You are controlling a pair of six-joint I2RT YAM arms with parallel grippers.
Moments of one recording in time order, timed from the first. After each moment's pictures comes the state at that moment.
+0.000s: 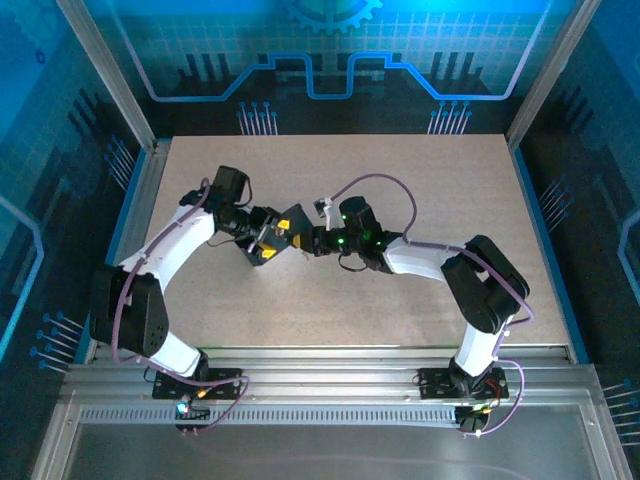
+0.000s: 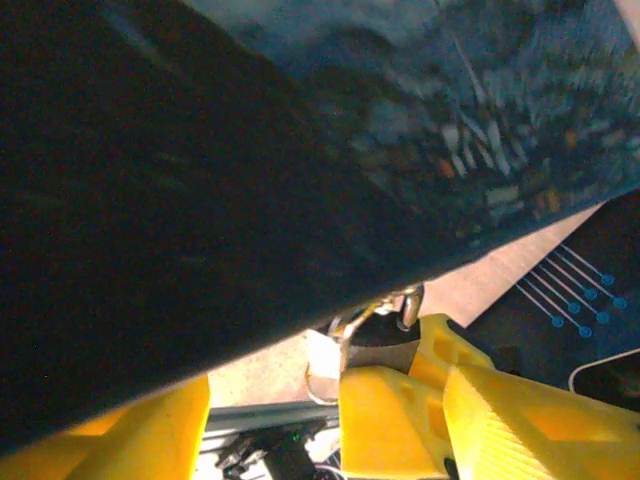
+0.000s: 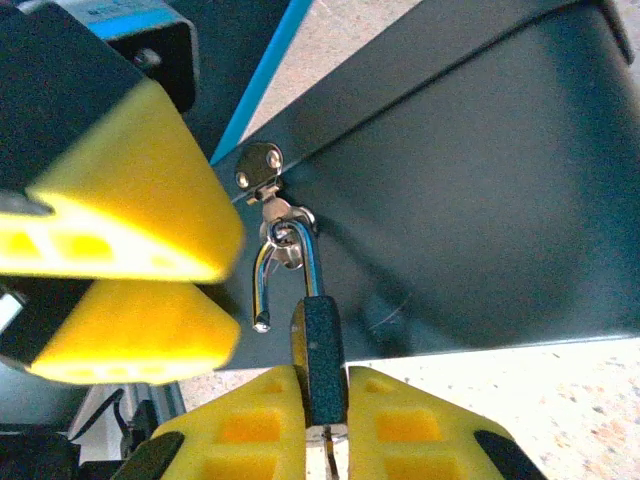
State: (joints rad) left arm -0.20 1.53 1.18 -0.80 0.56 -1.21; right arm 0.67 1.76 0.99 0.29 -0.51 0.64
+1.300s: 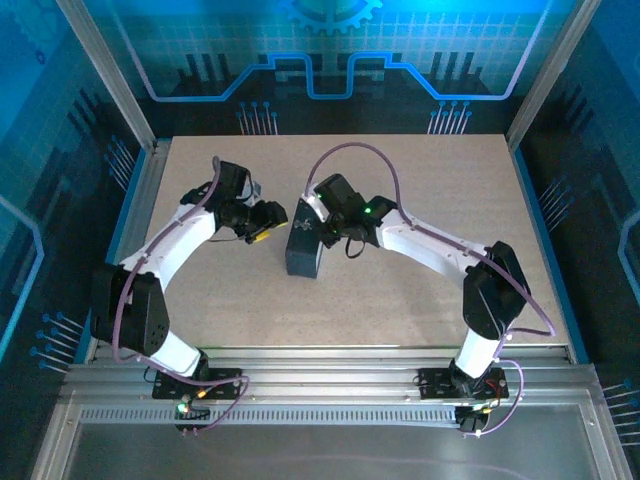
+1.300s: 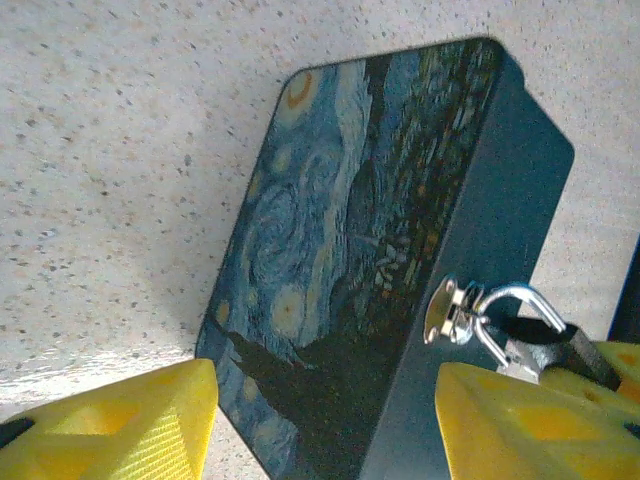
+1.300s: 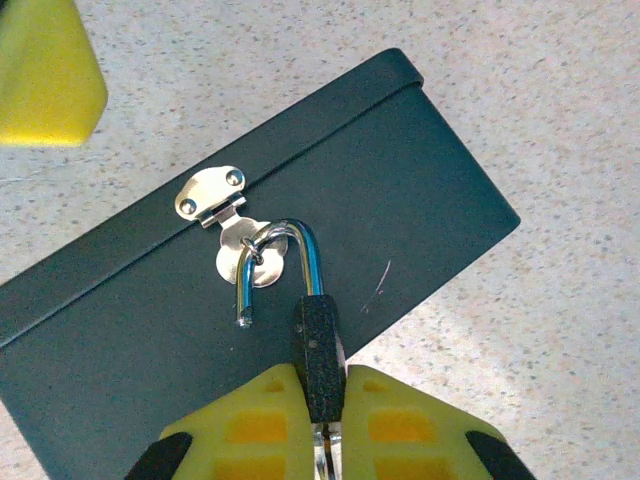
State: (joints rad) left arm -0.22 1.54 1.19 -0.69 0.43 -0.69; right arm 0.76 1.74 1.43 -0.60 0.12 -0.04
